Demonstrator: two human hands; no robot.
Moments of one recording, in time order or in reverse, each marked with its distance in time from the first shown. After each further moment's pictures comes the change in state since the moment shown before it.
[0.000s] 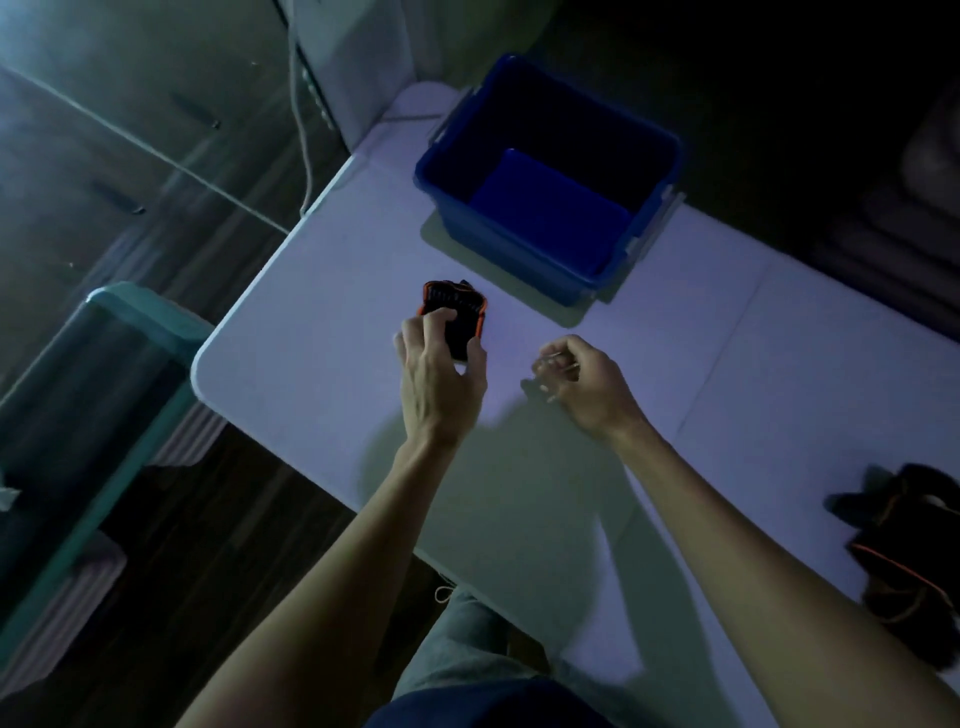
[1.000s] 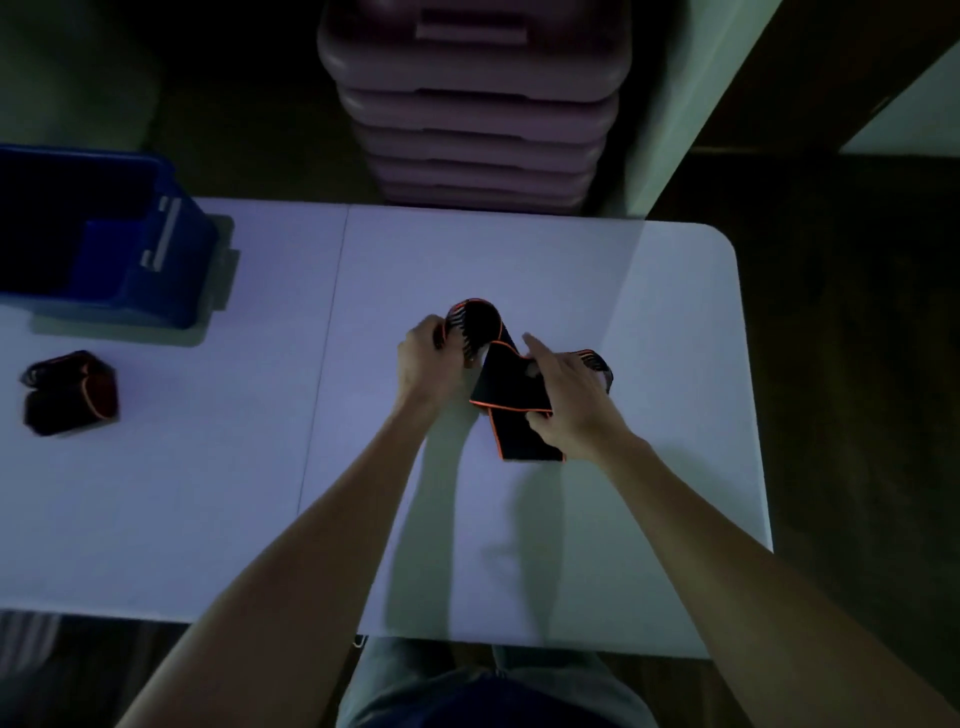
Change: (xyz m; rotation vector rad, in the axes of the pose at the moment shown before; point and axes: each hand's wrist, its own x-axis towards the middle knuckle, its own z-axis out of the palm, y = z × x) left_hand -0.218 0.260 0.241 -0.119 -0.518 0.102; right_hand -0.223 0.288 -0.267 -0.419 0.304 0.018
